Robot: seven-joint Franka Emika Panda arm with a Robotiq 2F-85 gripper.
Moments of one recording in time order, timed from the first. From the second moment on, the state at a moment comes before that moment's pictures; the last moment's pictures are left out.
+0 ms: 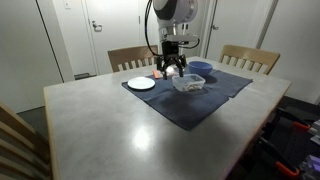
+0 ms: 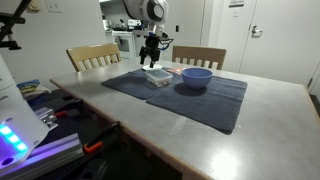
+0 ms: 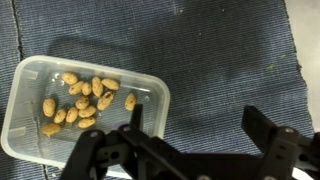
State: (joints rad) arm 0.10 0.67 0.02 -1.68 0.11 2.00 0.20
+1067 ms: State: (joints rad) arm 0.10 0.74 0.03 -1.68 0.16 2.05 0.27
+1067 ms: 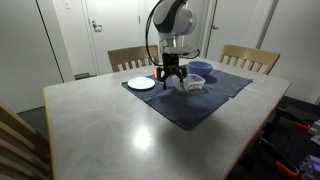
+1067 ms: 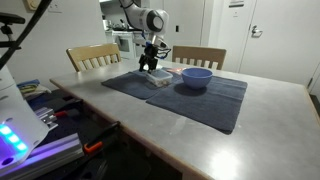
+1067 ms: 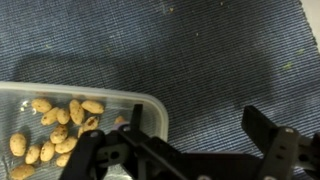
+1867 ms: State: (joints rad) arm 0.10 0.74 0.02 -1.69 0.16 2.05 0.28
